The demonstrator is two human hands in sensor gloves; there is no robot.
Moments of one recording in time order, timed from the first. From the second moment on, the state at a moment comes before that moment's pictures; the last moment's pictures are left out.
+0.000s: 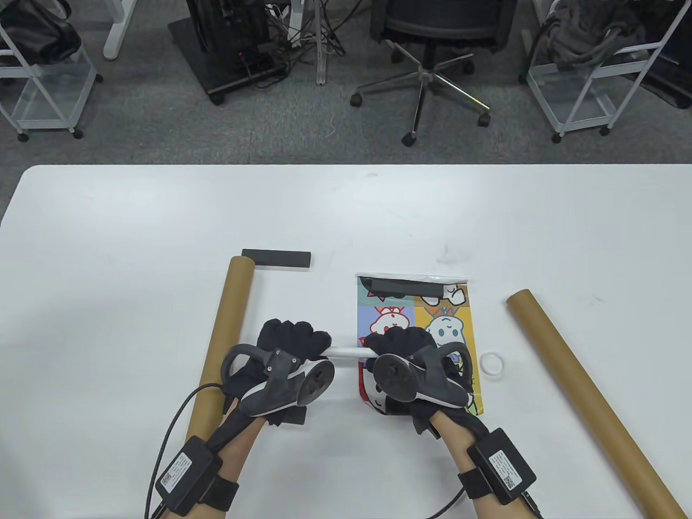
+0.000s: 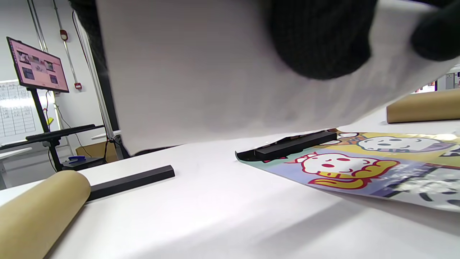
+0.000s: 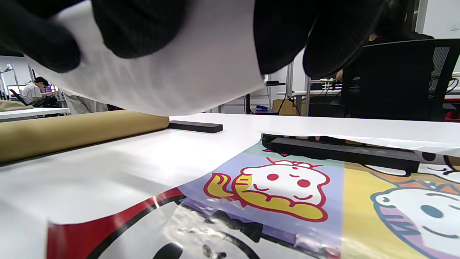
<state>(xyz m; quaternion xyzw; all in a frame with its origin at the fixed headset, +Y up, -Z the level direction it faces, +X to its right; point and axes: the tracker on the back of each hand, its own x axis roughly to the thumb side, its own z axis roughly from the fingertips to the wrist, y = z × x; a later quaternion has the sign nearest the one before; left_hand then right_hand) -0.125 -0.683 -0.223 0.06 -0.22 -0.08 0.97 0.069 -0.696 -0.220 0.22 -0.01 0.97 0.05</state>
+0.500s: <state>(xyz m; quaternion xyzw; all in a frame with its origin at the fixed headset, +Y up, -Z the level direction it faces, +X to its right) -0.119 -0.685 -0.220 0.05 -0.23 -0.09 0.97 0.073 -0.691 -0.218 0.22 -0.02 0.97 0.04</state>
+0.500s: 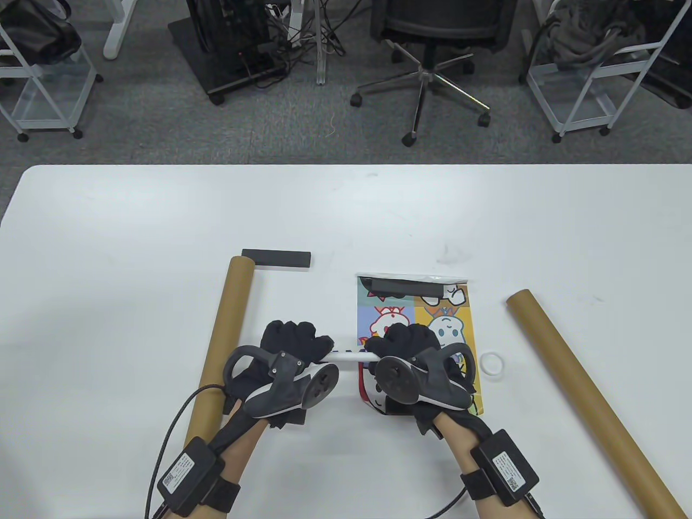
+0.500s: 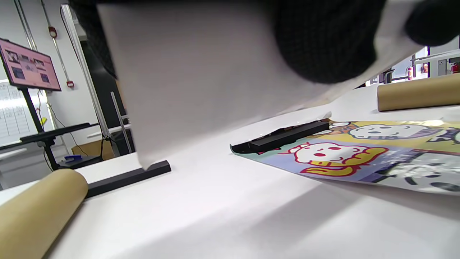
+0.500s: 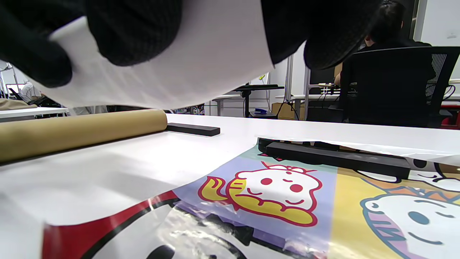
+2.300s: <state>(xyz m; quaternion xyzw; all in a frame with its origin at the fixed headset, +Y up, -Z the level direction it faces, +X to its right) -0.118 -0.689 -0.220 0.02 -0.21 -0.09 0.97 0.076 -0.695 -0.221 0.20 0.00 0.98 0.05</state>
